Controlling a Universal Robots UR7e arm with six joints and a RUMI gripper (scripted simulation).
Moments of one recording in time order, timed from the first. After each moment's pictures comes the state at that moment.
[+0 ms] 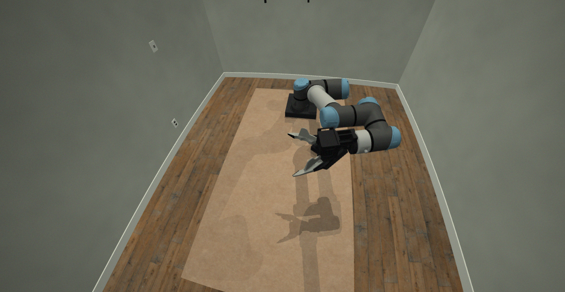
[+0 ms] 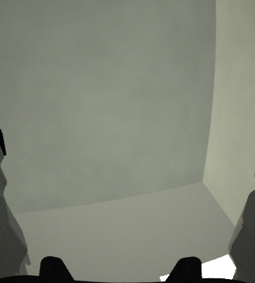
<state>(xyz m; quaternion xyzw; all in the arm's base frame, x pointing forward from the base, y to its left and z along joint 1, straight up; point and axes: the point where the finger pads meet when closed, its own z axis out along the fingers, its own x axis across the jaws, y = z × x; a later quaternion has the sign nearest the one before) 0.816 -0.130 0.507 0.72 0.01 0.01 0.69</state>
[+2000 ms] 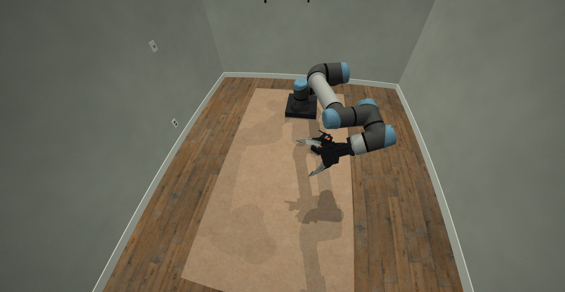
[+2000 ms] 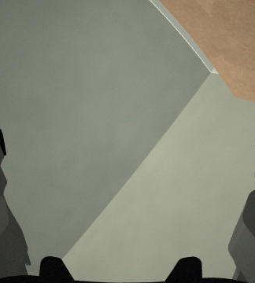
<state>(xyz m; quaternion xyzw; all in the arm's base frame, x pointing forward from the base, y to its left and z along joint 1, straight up) 0.745 -0.076 0.354 0.79 0.31 -0.22 0.49</state>
